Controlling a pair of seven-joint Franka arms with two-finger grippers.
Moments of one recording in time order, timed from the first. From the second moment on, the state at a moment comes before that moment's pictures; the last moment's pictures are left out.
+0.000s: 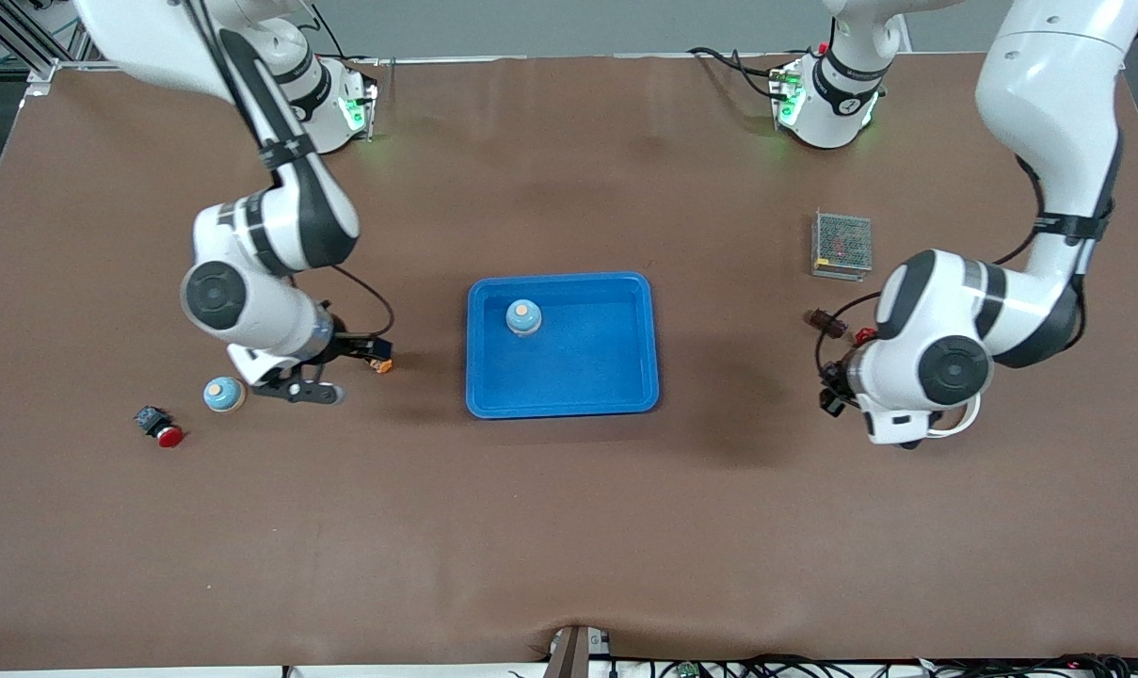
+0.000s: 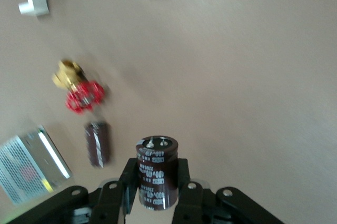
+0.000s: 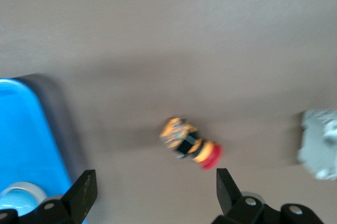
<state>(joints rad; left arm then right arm) 0.16 0.55 -0.40 -1.66 0.24 1.89 -1.21 0.33 0.34 0.00 -1.93 0.12 2.16 0.43</state>
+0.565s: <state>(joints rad) 0.27 0.57 -0.40 -1.74 0.37 1.95 -1.04 0.56 0.35 0.00 -1.94 0.12 2.23 0.76</state>
